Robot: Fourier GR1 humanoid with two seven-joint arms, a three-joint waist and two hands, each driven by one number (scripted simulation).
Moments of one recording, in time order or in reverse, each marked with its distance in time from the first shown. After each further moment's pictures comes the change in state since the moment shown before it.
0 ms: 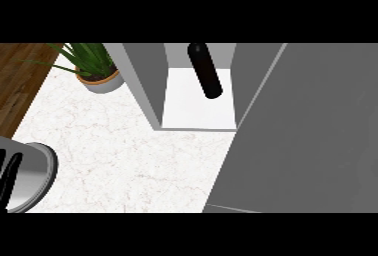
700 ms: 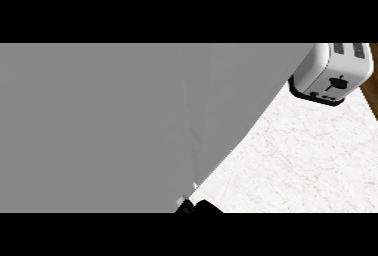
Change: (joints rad) left arm 0.152 0.071 0.299 0.007 0.153 -0.257 0.039; right arm -0.494 0.009 0.230 0.221 0.234 -0.436 0.086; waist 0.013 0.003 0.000
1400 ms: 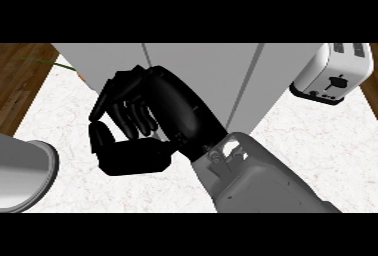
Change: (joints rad) left arm -0.006 -0.027 0.103 0.026 0.028 -0.111 0.104; right arm -0.481 0.027 -0.294 0.564 -0.129 -0.064 -0.142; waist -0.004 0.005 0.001
